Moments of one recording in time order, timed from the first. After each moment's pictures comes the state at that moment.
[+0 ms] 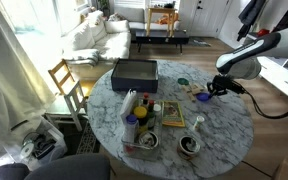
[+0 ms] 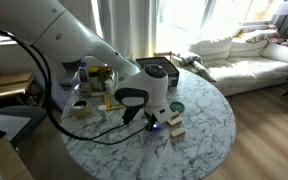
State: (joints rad) arm -0.33 0.59 -0.19 -1.87 0.45 2.50 0.36
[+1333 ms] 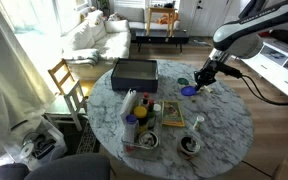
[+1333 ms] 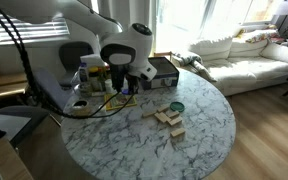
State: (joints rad) arm -0.27 0.37 -0.06 -1.87 0.45 2.20 0.02
